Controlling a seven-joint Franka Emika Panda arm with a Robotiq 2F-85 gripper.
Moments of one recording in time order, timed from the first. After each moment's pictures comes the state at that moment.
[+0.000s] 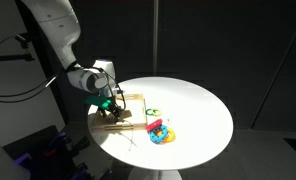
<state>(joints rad) 0.14 0.41 0.05 -2.46 -0.11 2.79 -0.06</state>
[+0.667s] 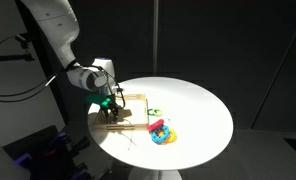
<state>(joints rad) 0.16 0.40 0.04 -2.46 -0.11 2.80 -0.03</state>
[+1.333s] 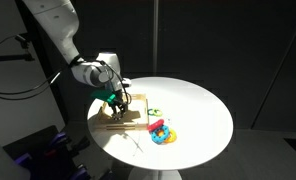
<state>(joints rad) 0.16 0.34 -0.03 -2.45 -0.11 2.79 0.00</state>
